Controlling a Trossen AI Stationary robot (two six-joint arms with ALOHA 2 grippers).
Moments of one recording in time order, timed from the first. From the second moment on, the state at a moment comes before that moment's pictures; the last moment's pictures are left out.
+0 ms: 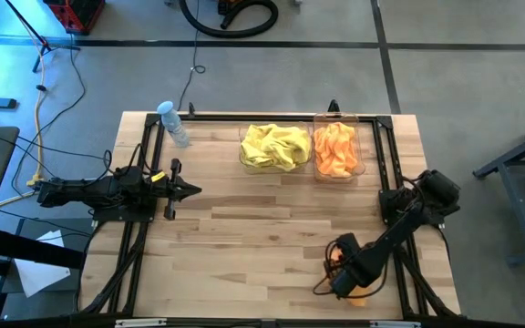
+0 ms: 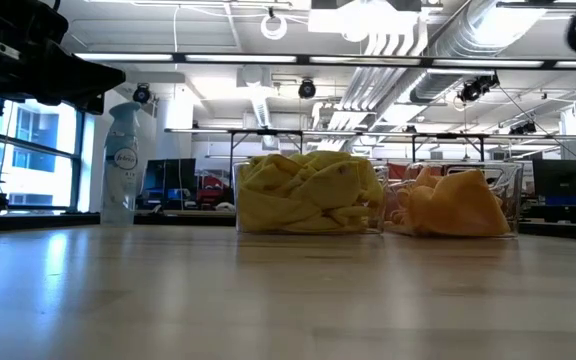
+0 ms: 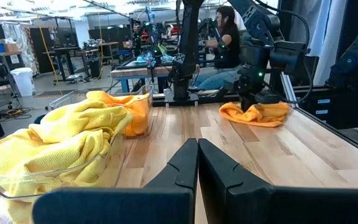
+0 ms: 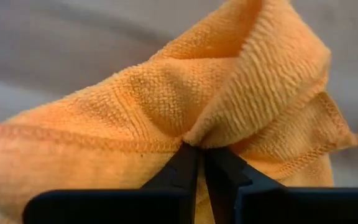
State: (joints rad) left arm 0.01 0.01 0.01 0.02 0.01 0.08; right arm 0.79 1.83 1.04 -0.92 0.04 2.08
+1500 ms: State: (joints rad) left arm 0.01 0.01 0.01 0.02 0.01 0.08; right arm -0.01 0.97 1.03 -0.95 0.92 0.96
